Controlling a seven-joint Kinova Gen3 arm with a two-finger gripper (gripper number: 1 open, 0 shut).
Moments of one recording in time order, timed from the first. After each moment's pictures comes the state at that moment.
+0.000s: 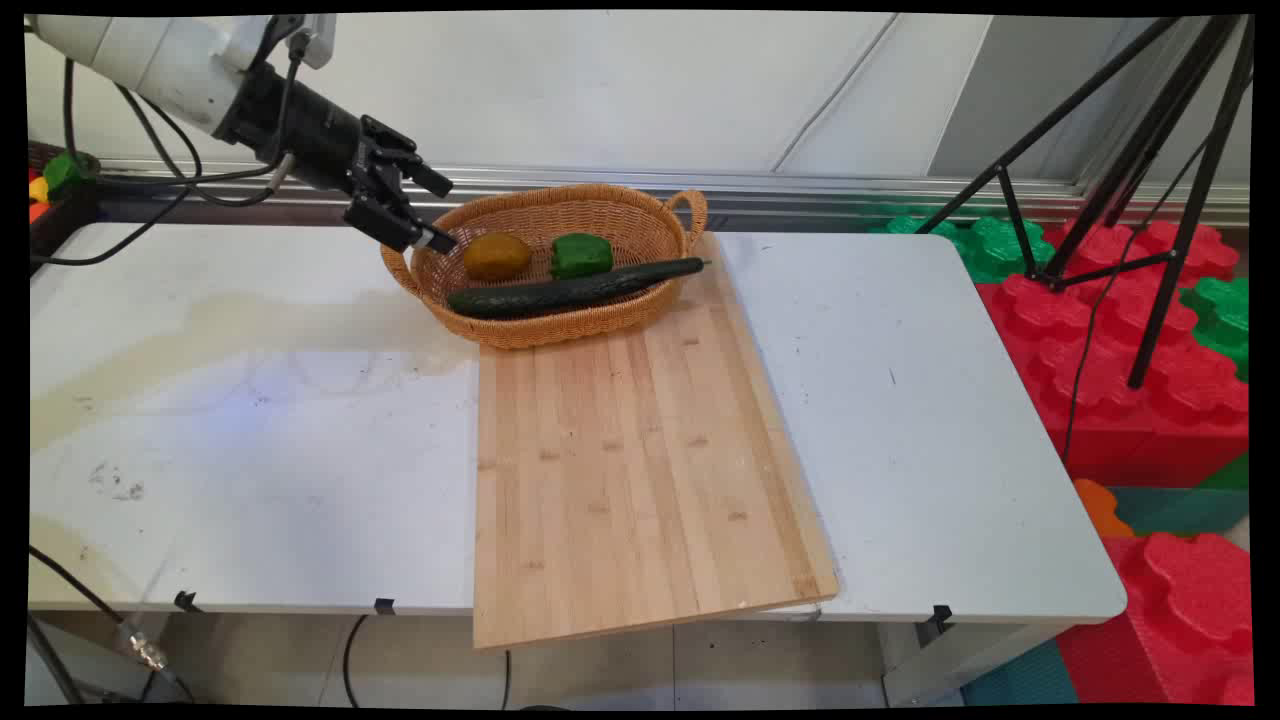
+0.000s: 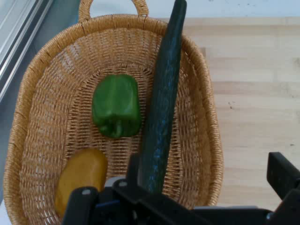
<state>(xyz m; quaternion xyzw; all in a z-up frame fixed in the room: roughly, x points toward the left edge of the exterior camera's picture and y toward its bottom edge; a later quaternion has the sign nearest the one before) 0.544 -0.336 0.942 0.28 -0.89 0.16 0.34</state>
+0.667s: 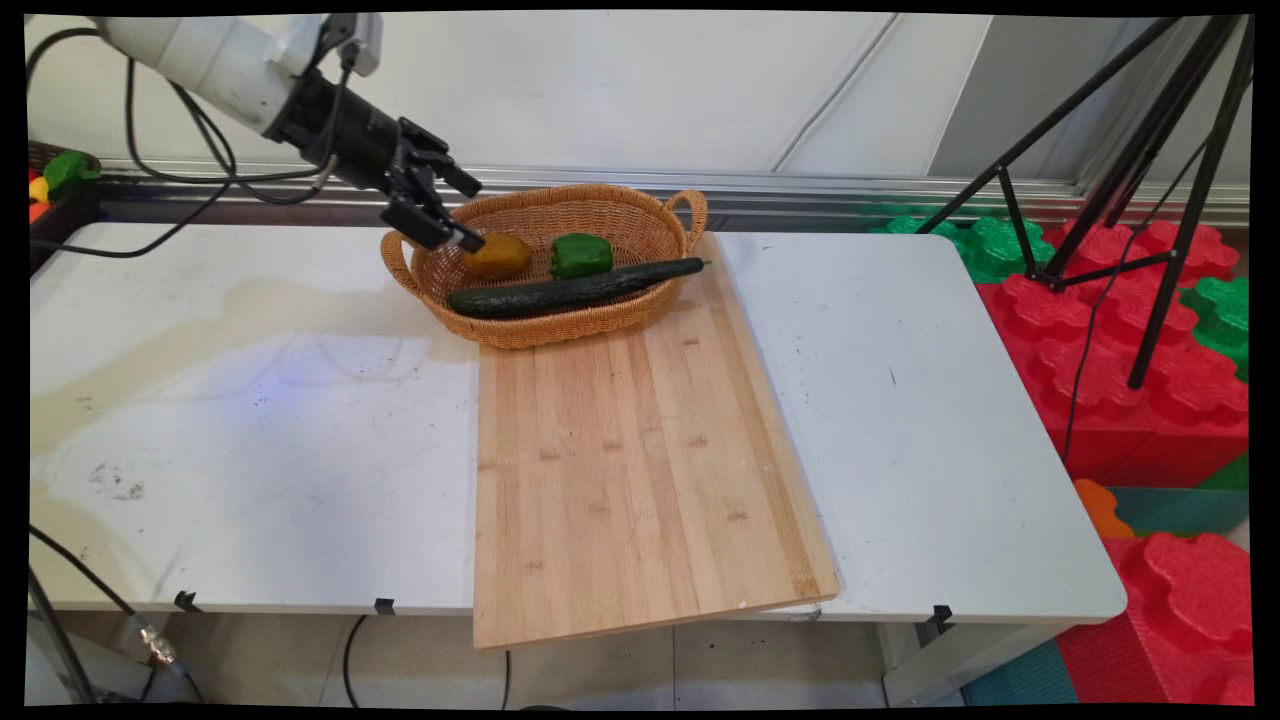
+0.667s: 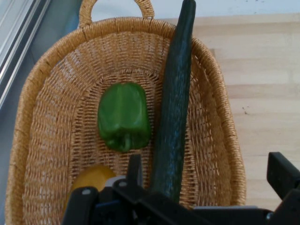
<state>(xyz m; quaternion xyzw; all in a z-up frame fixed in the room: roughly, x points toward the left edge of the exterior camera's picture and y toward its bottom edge) 0.532 -0.372 0.929 0.26 -0.89 0.16 0.33</state>
